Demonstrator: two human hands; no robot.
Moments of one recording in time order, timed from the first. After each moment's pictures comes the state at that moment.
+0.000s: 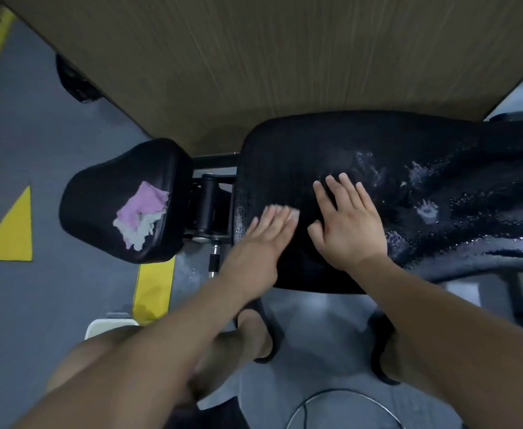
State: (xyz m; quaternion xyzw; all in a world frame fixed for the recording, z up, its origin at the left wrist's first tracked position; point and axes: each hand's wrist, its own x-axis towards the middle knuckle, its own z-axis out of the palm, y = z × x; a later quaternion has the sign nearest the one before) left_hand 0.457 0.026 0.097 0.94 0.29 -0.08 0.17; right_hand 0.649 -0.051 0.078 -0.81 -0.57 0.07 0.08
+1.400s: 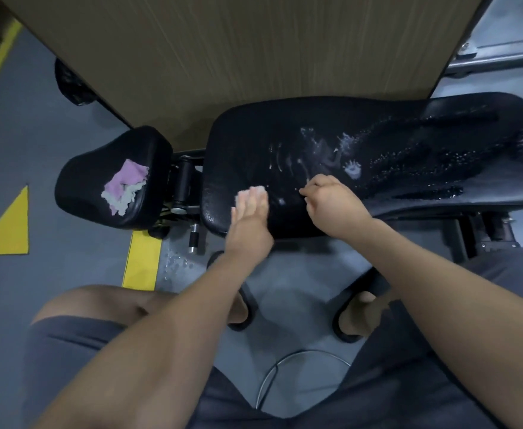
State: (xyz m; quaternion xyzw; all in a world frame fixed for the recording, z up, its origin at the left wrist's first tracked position) left_hand 0.507 -0.076 0.097 0.85 0.48 -0.07 0.19; right_hand 0.692 -0.146 0.115 -0.76 -0.60 0.19 0.13
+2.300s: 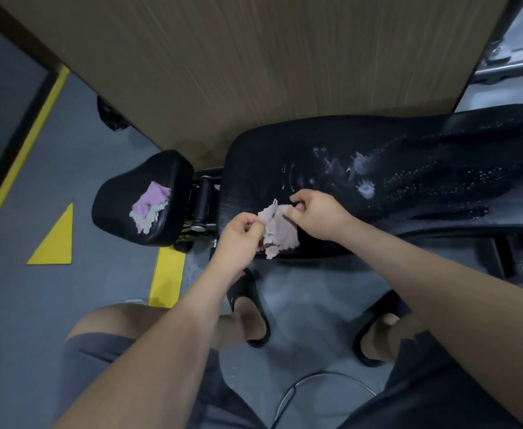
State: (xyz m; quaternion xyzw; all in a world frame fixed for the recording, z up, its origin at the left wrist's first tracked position) left_hand 0.496 -0.060 0.153 0.61 0.59 0.16 0.49; right_hand 0.682 -0.107 0.138 -0.74 -0.46 0.41 0.28
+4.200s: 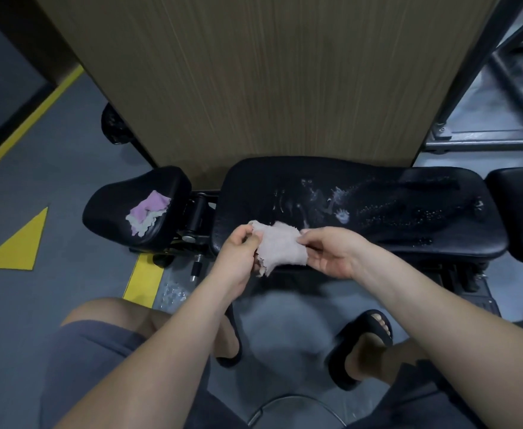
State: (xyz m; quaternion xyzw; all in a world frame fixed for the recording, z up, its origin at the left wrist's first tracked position) left_hand 0.494 -0.114 0.194 0.48 0.54 0.26 0.64; right_hand 0.671 -0.180 0.208 -0.55 0.01 0.69 0.48
